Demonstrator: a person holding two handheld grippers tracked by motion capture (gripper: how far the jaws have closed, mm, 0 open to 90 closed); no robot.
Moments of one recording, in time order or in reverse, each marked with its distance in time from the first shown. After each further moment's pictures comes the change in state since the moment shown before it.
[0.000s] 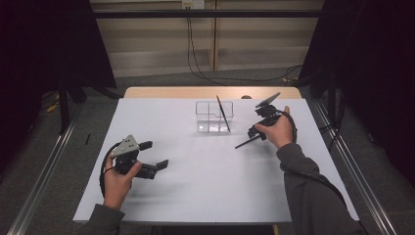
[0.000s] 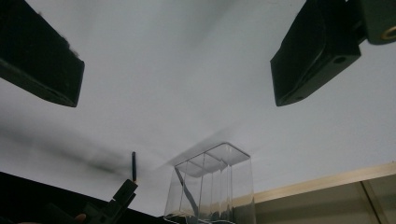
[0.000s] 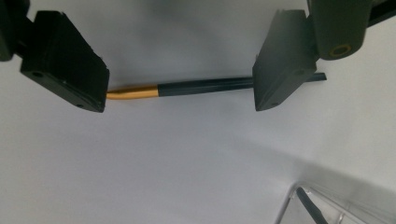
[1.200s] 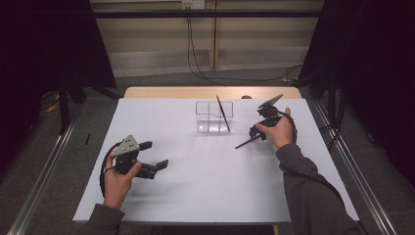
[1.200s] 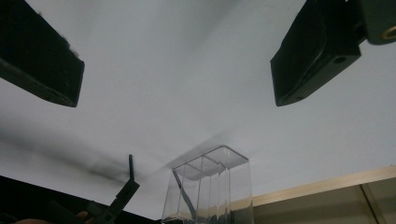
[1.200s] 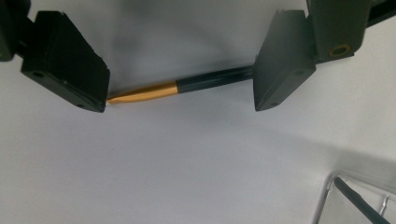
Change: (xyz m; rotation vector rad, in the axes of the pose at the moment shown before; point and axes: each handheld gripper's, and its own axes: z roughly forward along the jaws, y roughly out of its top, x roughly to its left) left arm 0.002 -0.001 0.002 0.007 -0.009 0.001; right arm -0.009 -0.001 0.011 0.007 -0.020 0.096
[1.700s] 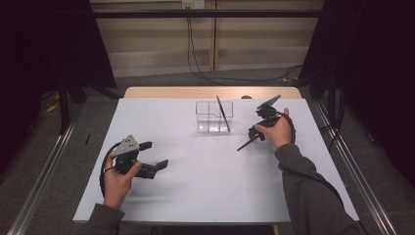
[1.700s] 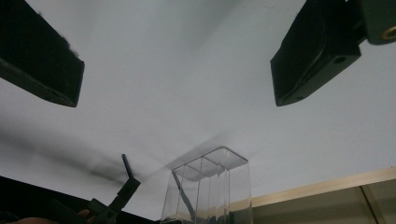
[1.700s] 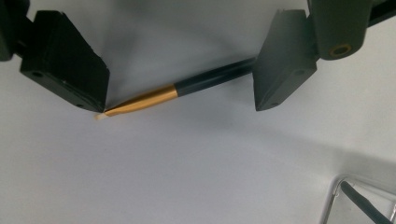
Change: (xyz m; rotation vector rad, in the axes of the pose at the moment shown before) left arm 0.001 0.000 -0.001 0.009 0.012 0.000; right arm 0.001 0.002 0.006 0.012 0.000 -0.019
